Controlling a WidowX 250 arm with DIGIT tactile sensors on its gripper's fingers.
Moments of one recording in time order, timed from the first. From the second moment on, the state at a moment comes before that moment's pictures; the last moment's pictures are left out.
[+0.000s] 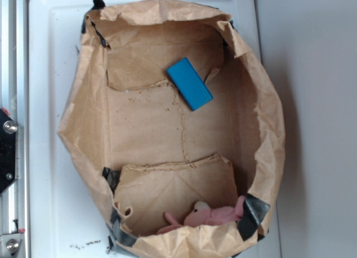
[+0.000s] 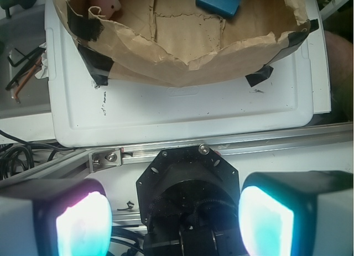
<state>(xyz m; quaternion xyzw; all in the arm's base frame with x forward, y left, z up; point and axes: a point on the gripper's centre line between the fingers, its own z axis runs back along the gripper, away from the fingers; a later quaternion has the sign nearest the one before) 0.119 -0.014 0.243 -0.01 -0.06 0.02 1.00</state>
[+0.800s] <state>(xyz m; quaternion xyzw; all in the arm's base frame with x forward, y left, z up) 0.172 0.027 0.215 0.00 -0.05 0.00 1.00</state>
